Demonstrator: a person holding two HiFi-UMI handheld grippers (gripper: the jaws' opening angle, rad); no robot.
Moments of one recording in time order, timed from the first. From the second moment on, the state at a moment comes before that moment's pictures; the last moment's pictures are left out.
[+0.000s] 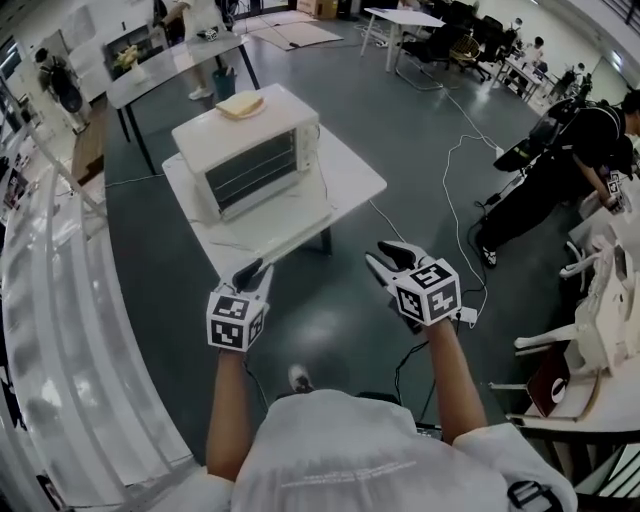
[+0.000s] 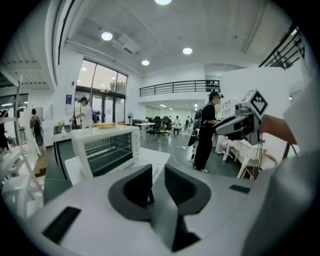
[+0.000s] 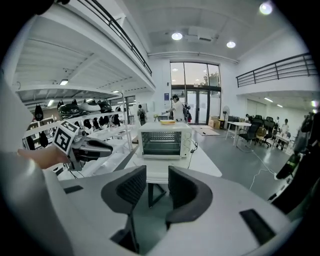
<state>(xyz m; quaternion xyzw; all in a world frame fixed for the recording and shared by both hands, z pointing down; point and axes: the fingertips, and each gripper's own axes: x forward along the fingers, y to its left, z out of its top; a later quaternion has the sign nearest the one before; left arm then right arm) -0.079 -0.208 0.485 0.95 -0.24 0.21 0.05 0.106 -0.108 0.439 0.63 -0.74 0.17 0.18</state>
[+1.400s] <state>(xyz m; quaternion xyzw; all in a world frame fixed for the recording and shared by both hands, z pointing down) -0.074 -0.323 0.737 0.77 -0.48 0.18 0.39 0.191 -0.338 0.721 0.47 -0.74 0.41 0.25</state>
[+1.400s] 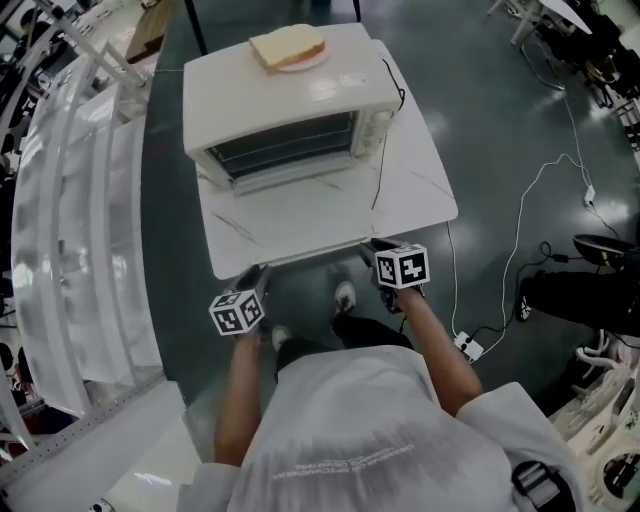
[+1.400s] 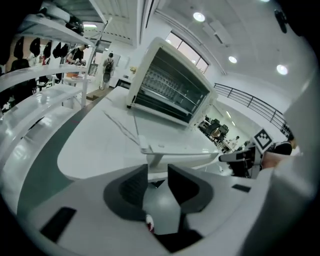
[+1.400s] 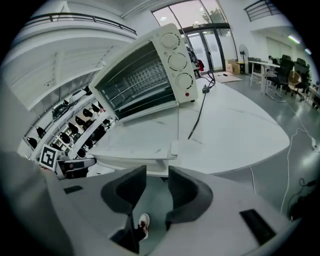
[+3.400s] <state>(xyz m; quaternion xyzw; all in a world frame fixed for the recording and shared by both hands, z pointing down) -0.087 -0.470 0.518 0.80 -0.58 0.03 0.17 0.173 -0.485 0.521 0.47 -0.85 0.20 0.11</state>
